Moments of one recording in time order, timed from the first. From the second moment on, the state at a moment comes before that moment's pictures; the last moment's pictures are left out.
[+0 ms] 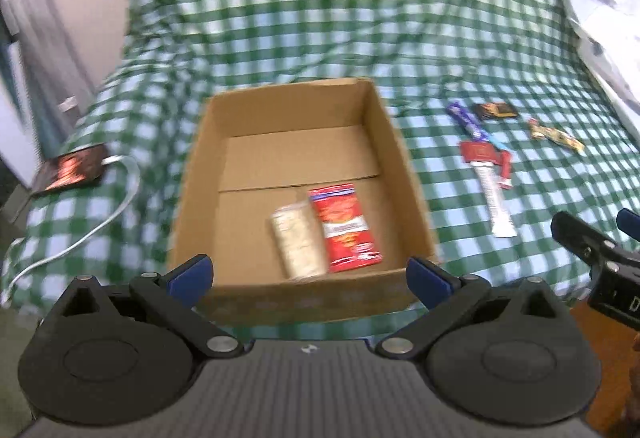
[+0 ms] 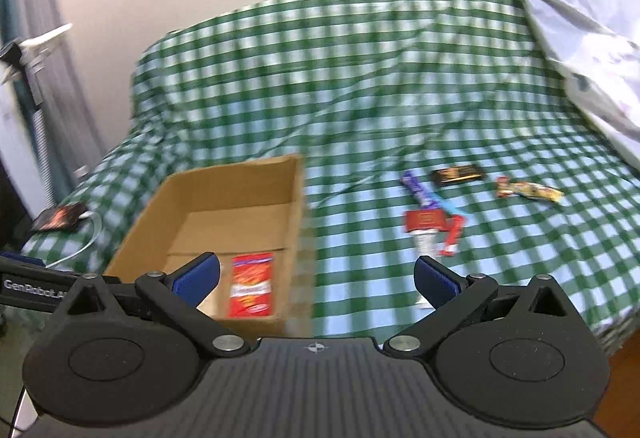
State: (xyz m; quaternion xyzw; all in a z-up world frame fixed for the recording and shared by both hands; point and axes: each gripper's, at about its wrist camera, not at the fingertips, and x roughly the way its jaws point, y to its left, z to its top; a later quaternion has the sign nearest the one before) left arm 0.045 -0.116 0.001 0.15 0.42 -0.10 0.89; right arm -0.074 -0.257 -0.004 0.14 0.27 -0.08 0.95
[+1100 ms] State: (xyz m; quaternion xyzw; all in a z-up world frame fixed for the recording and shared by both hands) left arm 0.421 -0.478 -0.238 0.14 0.58 -0.14 0.79; right arm 0.196 -0.676 -0.248 0.07 0.43 -0.21 0.87
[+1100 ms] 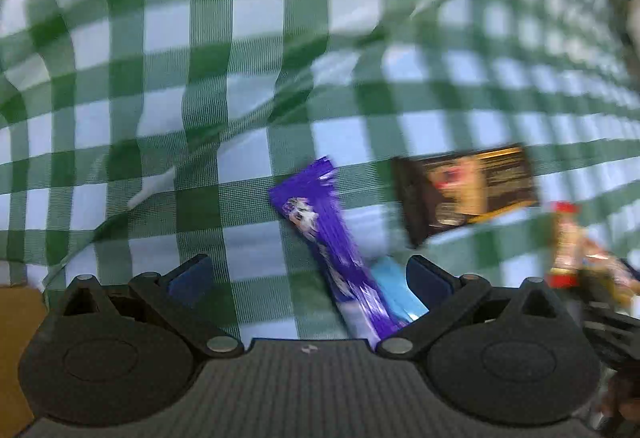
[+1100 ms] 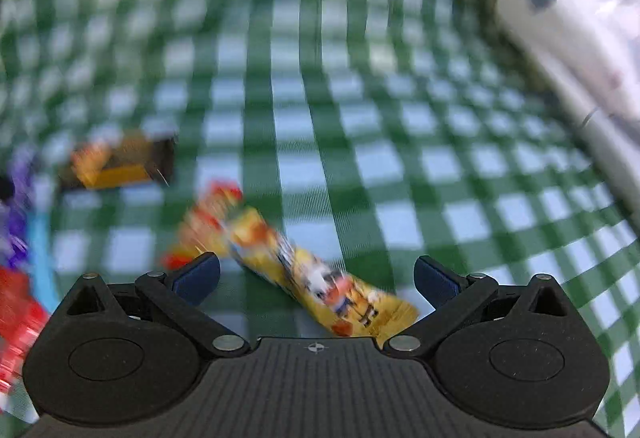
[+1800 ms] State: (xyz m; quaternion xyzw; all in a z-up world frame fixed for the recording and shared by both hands) left arm 0.393 -0.474 -0.207 0.13 0.52 -0.16 0.83; right arm 0.176 -0.670 -0.243 0.12 0.37 -0.20 0.90
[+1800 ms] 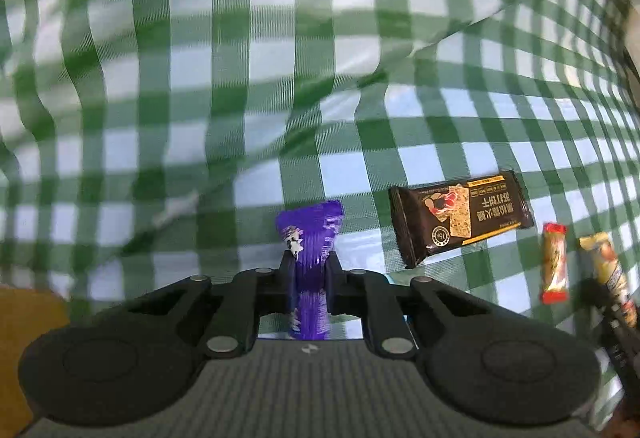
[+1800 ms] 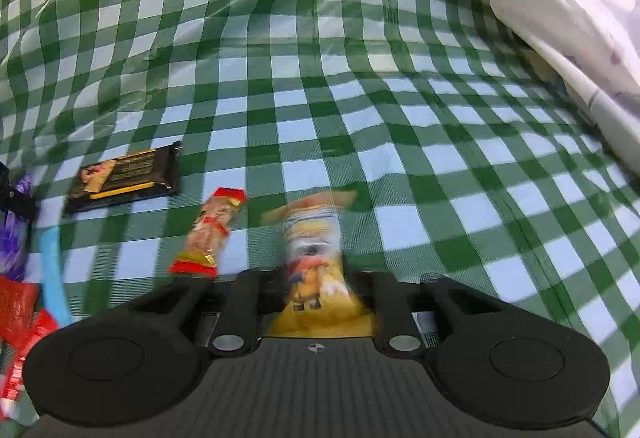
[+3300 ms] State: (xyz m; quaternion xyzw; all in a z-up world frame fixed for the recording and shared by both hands) left arm -0.035 -0.023 0.006 0.05 0.39 -0.10 0.91; right arm -0.084 -0.227 -0.001 0.16 0.29 0.08 0.94
